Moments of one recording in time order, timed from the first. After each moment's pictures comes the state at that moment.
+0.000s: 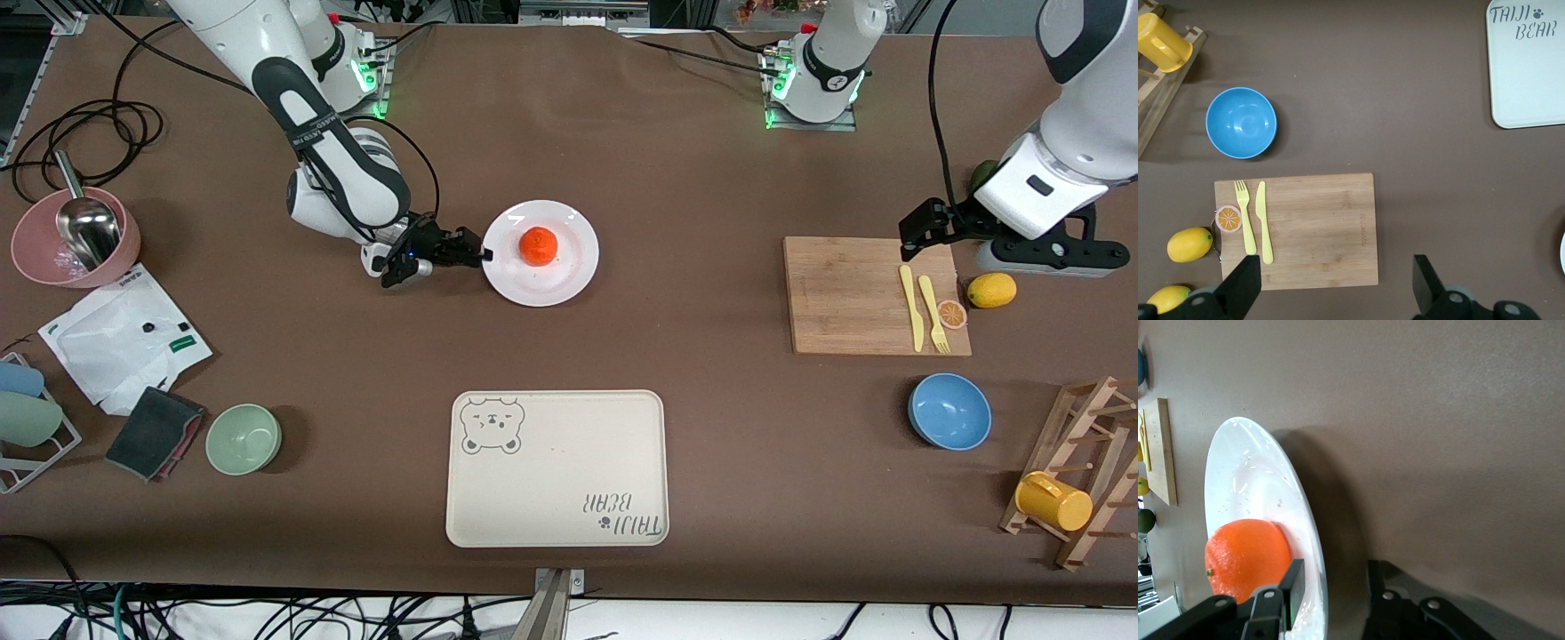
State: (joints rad) left arm -0.02 -0.01 -0.07 -1.75 0.01 1.78 -0.05; right arm 0.10 0.45 0.43 -2.34 1.52 2.62 -0.97
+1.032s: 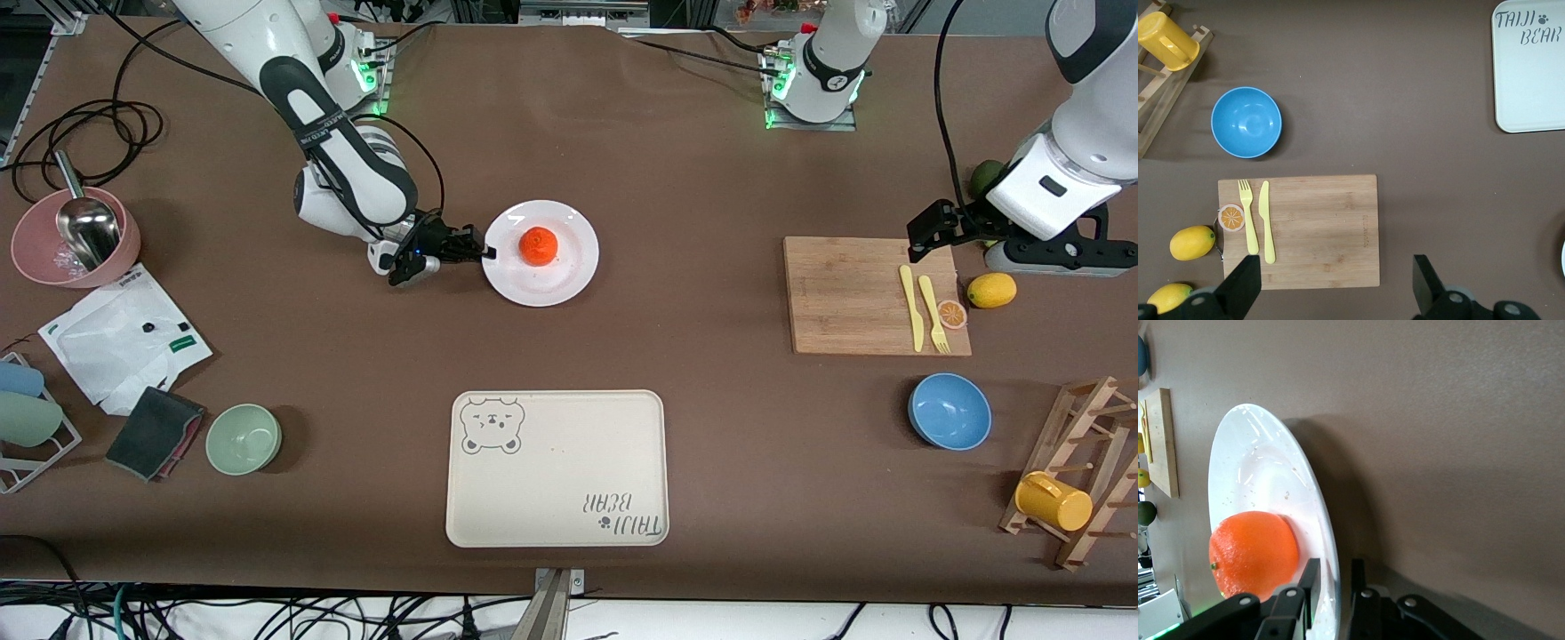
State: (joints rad) left arm -0.01 -0.01 -0.07 -1.74 0.01 1.78 -0.05; right arm 0.11 0.45 0.43 -2.33 1.52 2.62 -0.98
